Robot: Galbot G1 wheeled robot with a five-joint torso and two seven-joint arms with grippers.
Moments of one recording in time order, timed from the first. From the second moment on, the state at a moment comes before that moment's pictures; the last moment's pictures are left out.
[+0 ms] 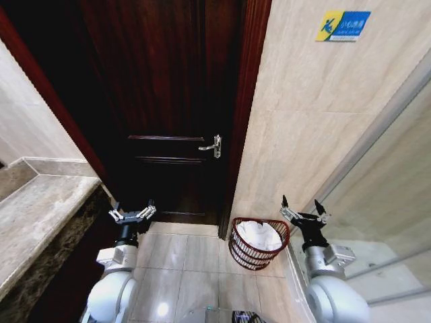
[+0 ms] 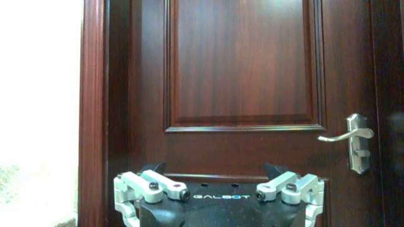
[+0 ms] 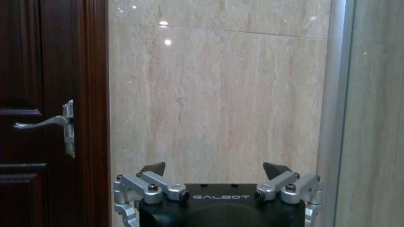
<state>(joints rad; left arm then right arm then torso) 1.69 -1.43 -0.69 -2.28 -0.16 -0.07 -0.14 -1.66 1.48 0.61 2.44 0.10 -0.26 0.17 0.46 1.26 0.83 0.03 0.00</state>
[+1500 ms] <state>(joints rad) 1.71 -1.44 -0.66 -2.27 -0.14 -0.10 -0.14 -1.72 1.48 0.62 2.44 0.09 -0.24 0.18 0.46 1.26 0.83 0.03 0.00</state>
